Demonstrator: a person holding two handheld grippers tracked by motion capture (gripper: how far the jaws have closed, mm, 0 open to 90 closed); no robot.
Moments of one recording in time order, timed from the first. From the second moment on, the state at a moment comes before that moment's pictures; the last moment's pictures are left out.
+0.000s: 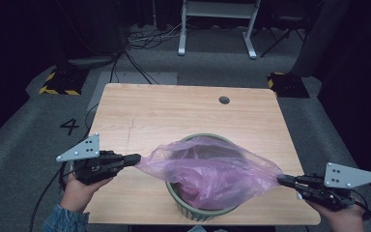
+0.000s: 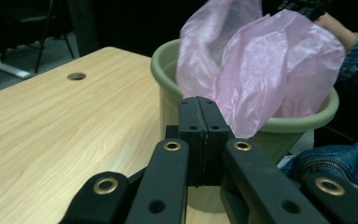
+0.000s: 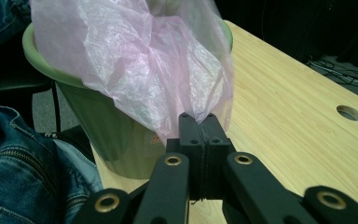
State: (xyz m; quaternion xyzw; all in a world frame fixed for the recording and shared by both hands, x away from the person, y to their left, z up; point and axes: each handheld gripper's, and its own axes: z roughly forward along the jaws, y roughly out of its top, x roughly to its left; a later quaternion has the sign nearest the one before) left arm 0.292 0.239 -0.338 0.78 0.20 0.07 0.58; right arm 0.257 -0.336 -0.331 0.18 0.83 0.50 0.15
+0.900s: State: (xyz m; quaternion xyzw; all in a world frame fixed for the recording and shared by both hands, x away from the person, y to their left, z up) left arm 0.324 0.191 -0.322 0.80 0.18 0.11 0.56; right arm 0.319 -0.291 -0.287 0.20 0.80 0.53 0.17
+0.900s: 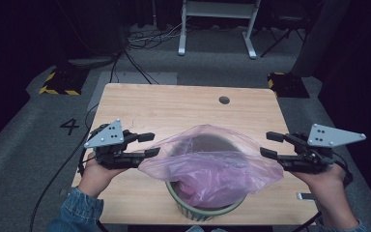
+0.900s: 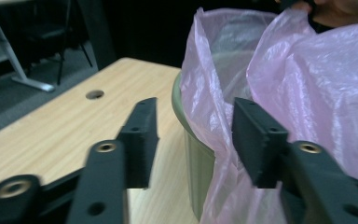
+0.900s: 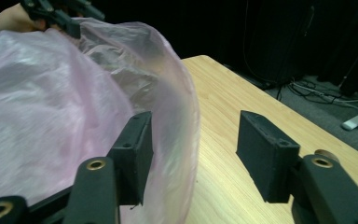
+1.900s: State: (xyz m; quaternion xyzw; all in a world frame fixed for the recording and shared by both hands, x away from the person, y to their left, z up) left arm 0.359 0.180 -0.343 0.80 0.24 0.14 0.53; right arm 0.369 -0.266 -0.325 0.24 0.83 0.48 0.14
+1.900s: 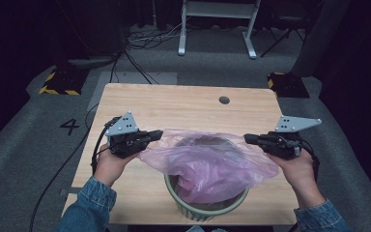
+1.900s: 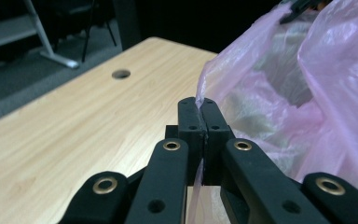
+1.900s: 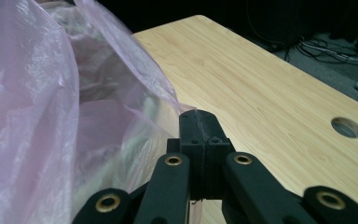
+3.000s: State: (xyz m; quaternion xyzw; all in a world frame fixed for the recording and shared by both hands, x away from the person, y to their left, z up) left arm 0.348 0.178 -0.413 0.83 0.26 0.06 0.49; right arm 0.351 -0.276 -0.409 0.27 0.85 0.45 0.09
